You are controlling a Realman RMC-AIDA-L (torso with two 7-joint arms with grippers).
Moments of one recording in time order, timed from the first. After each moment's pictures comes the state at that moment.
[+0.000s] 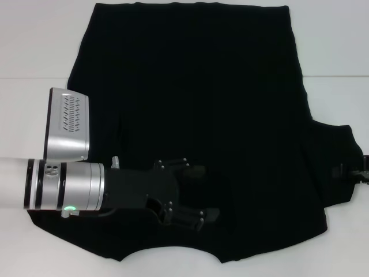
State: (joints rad) left arm -0.63 -2.16 0.77 0.61 2.07 1.53 -1.20; right arm 0.67 1.90 -0.61 -0.55 -2.51 -1.26 2.43
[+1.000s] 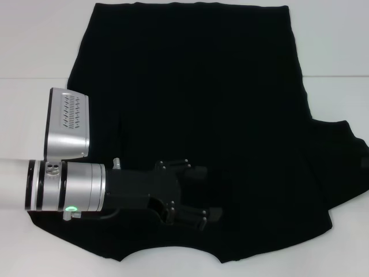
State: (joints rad) left arm -0.63 -2.17 0.77 0.61 2.06 1.54 -1.25; right arm 0.63 1.89 -0.48 -0.56 -2.50 -1.23 2.28
